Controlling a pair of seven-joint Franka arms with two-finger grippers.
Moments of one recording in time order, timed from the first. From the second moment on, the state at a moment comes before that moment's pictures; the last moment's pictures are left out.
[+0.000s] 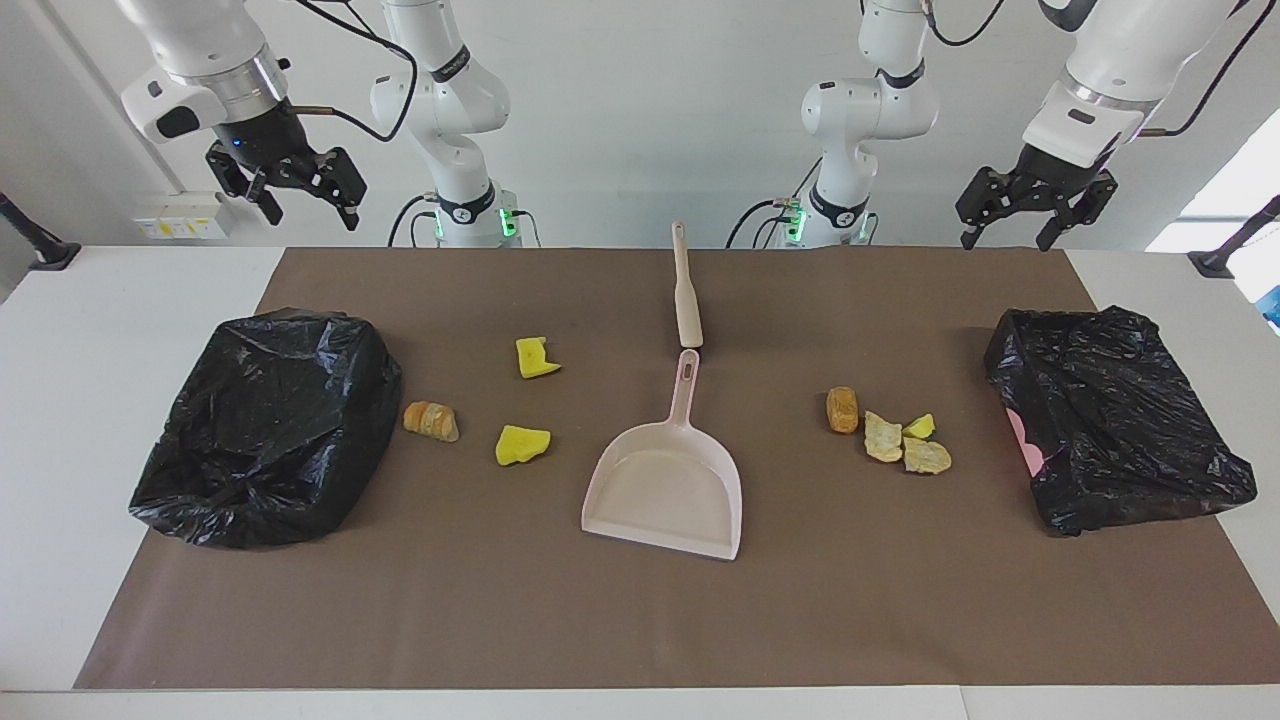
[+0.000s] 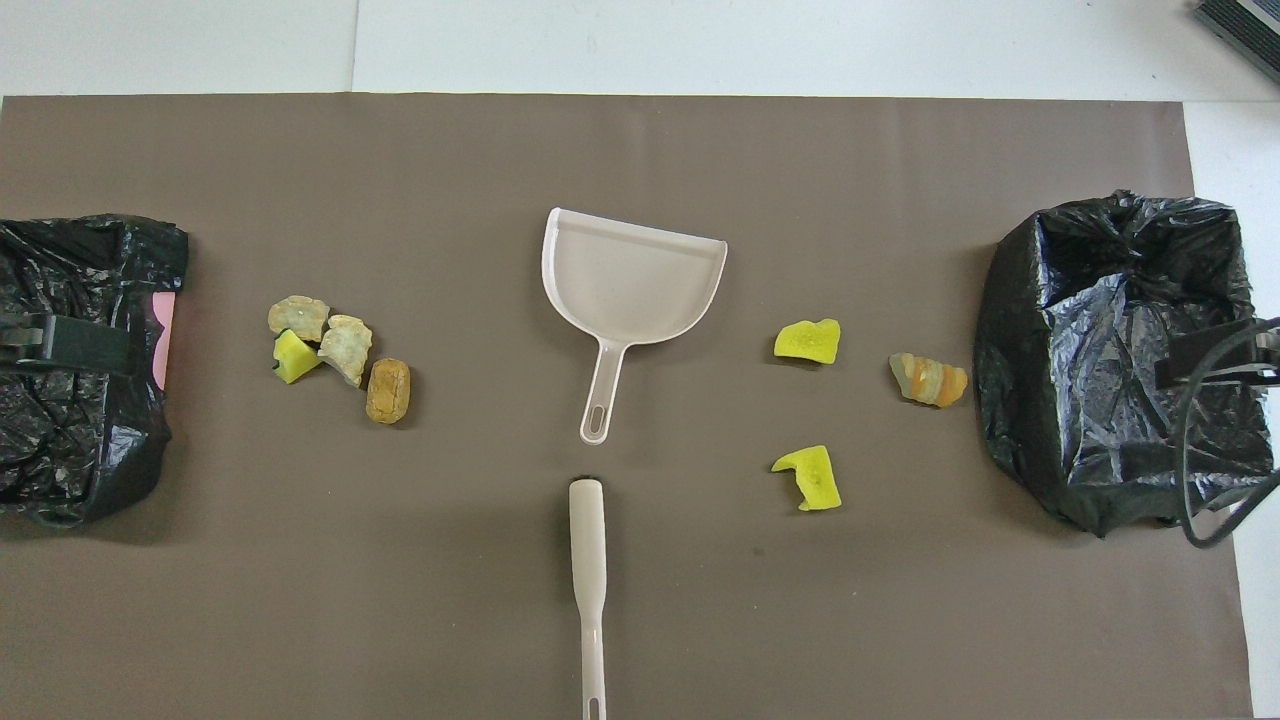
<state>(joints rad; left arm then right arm) -0.07 -0.09 -0.04 -1.63 -0.01 1.53 -0.01 0.04 -0.07 -0.04 -1.54 -0.01 1.42 0.07</state>
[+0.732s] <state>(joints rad) -0.50 -0.15 -0.06 -1.99 -0.07 1.79 -0.46 0.24 0.10 -0.02 -1.58 -0.01 1.62 0.29</state>
